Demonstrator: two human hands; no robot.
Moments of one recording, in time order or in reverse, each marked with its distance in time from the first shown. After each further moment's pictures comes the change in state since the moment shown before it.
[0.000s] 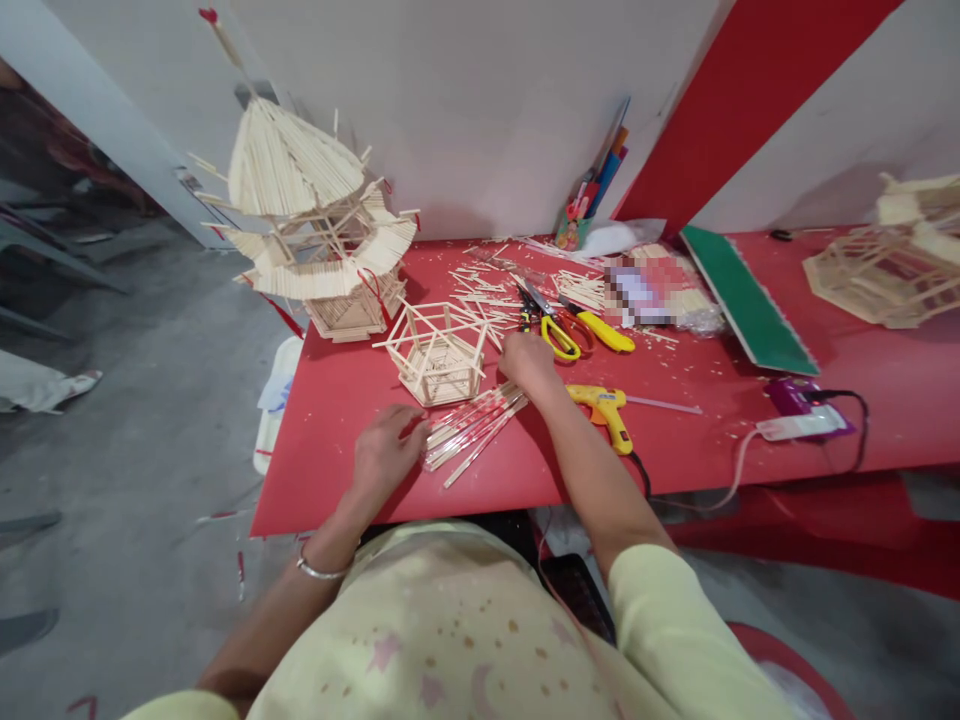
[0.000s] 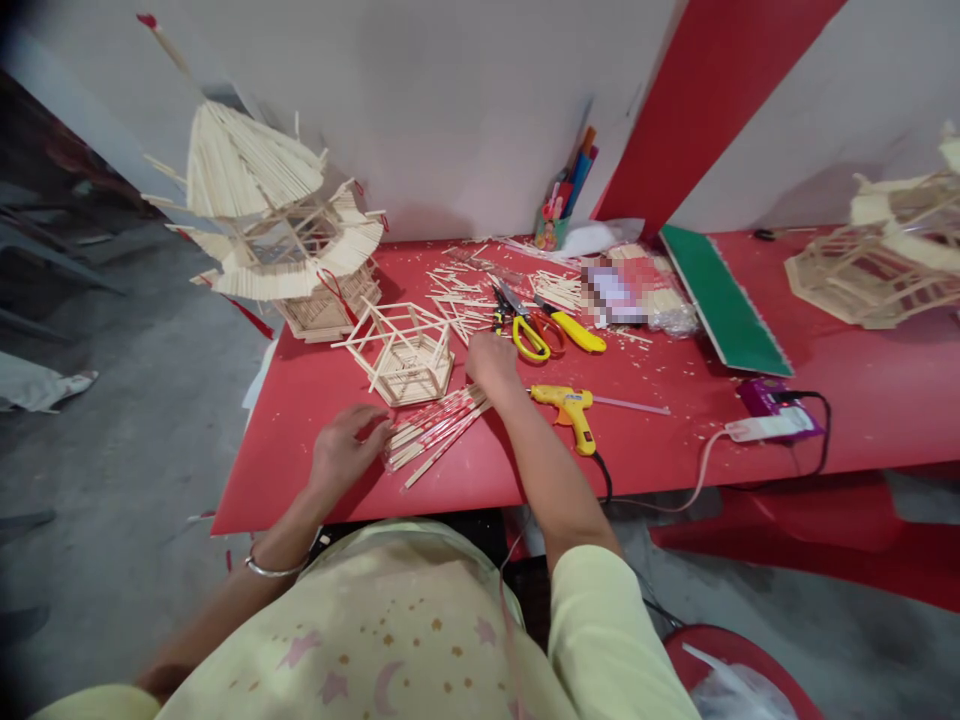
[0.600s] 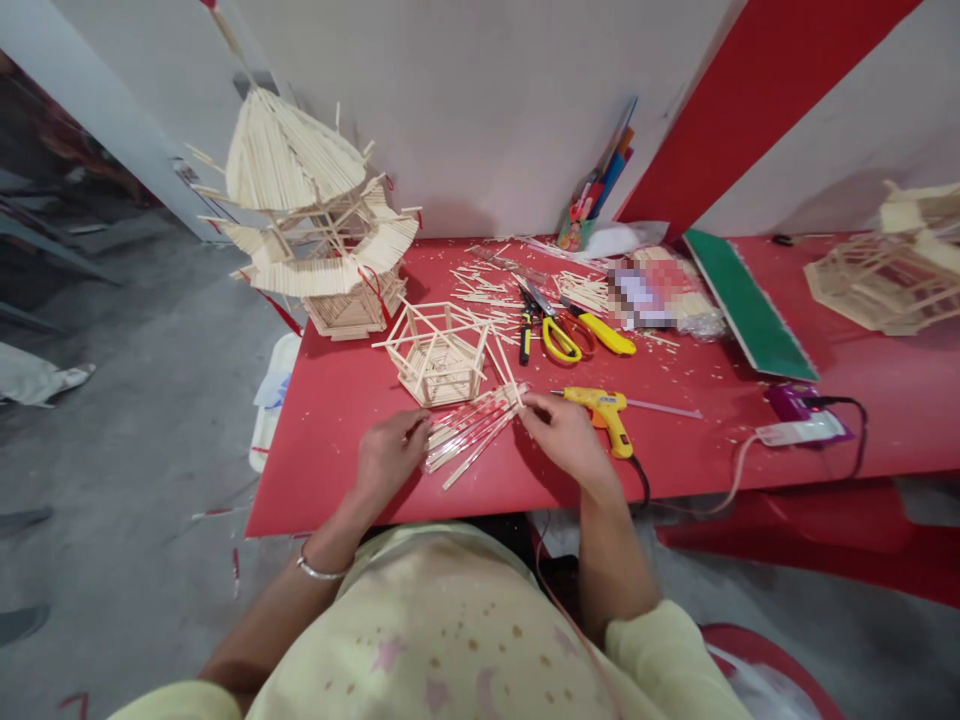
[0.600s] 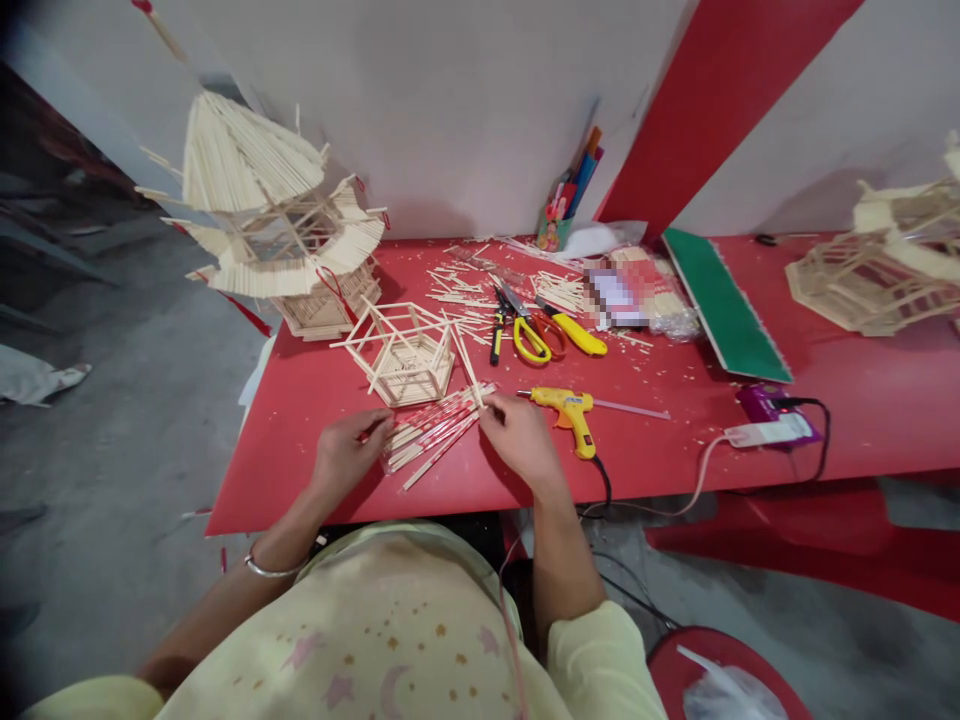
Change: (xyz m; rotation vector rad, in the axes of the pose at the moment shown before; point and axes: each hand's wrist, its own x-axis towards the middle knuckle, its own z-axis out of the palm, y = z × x) left_hand 0.000 0.007 0.005 -0.101 -0.003 -0.017; right_hand -0.117 0.044 0.021 0.787 0.097 -0.128
